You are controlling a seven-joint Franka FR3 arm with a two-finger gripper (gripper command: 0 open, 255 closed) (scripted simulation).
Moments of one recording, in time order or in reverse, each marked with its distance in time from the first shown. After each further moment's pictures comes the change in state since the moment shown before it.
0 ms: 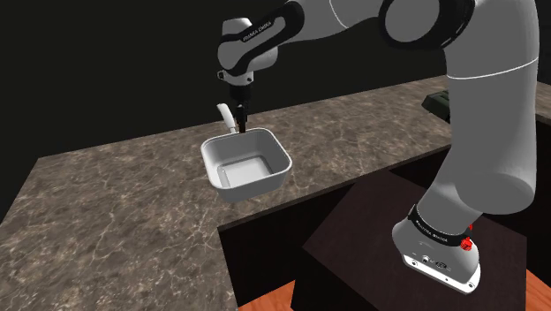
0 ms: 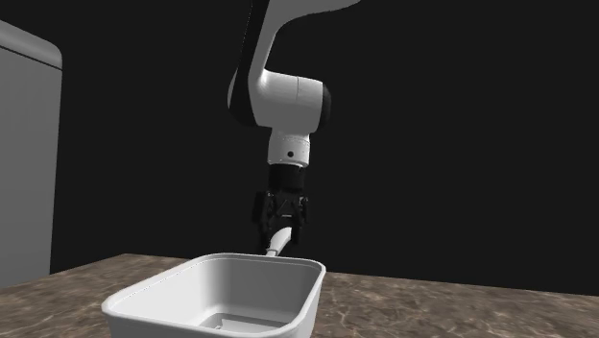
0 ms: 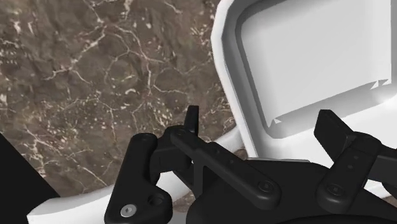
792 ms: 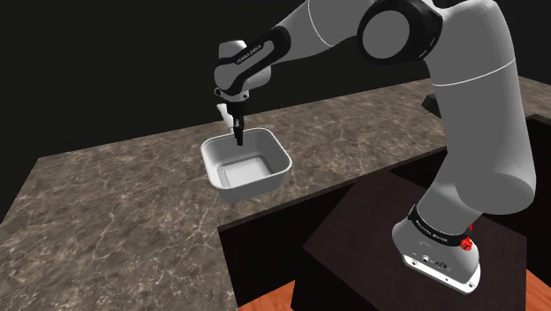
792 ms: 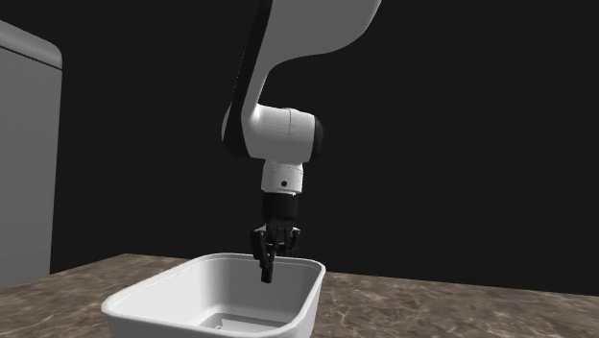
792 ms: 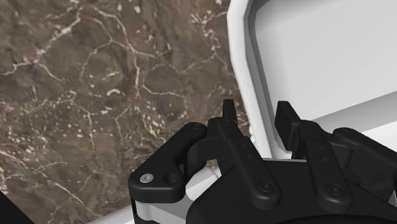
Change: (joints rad) arm 0.002 0.123 0.016 0.046 0.010 0.064 -0.029
